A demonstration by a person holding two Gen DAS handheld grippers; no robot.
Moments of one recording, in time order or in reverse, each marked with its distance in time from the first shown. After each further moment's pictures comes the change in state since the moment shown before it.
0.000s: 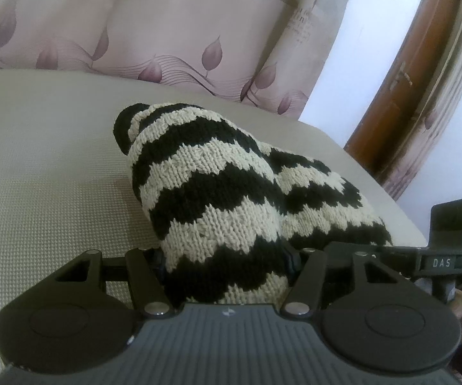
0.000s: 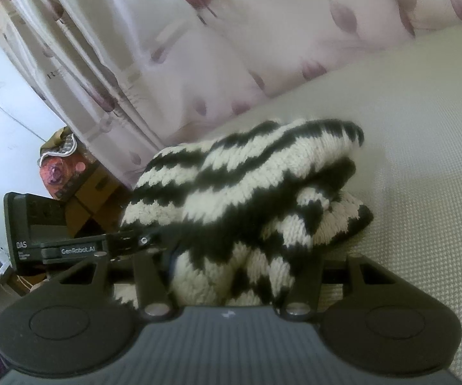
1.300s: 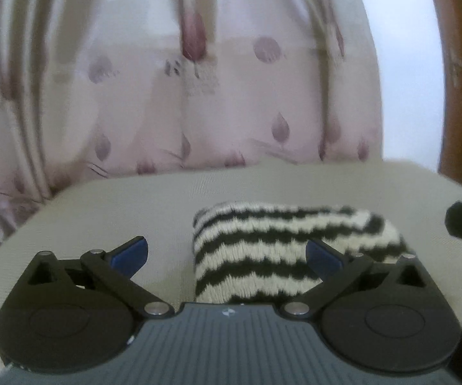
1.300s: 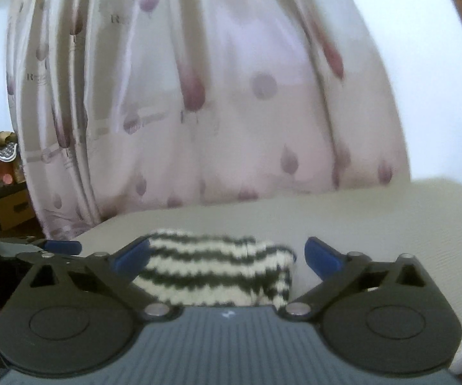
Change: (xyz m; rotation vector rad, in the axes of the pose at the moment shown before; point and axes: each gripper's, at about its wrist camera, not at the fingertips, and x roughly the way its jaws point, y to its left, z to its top) left arm -0.060 -0.106 -0.033 0.200 -0.333 0.544; right arm -0.081 0.120 -0.061 -0.359 -0.455 -0.443
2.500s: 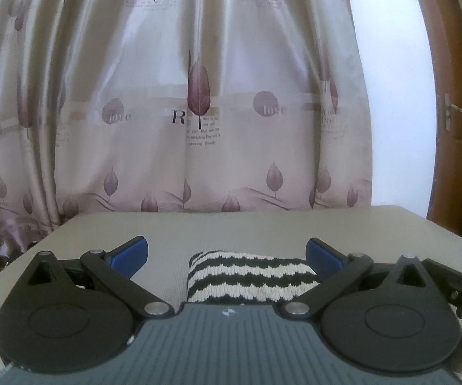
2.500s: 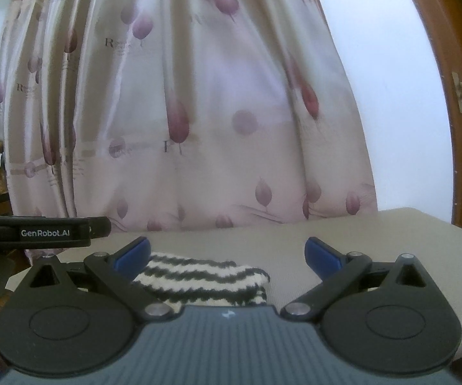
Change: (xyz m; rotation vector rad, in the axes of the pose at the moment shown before) left arm -0.056 -0.013 0.022 -0.048 -0.122 -0.018; right arm -0.046 0.016 0.000 -0.026 -0.082 -0.114
